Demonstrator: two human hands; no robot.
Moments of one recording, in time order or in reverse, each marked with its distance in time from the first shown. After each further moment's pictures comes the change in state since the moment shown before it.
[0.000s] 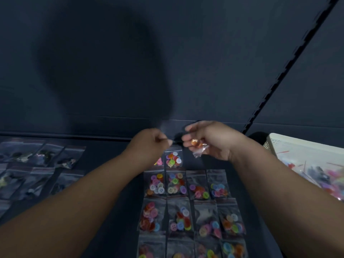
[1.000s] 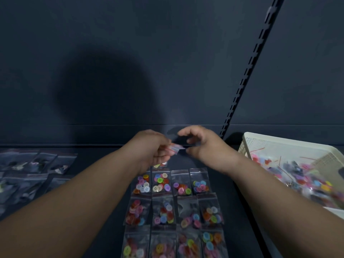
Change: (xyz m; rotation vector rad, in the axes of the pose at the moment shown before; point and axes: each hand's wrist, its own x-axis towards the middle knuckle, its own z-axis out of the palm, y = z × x) left_hand -0.029 0.061 0.018 -0.611 -0.149 -0.301; right_hand -0.050 0.028 -0.026 -0.546 0.095 -0.565
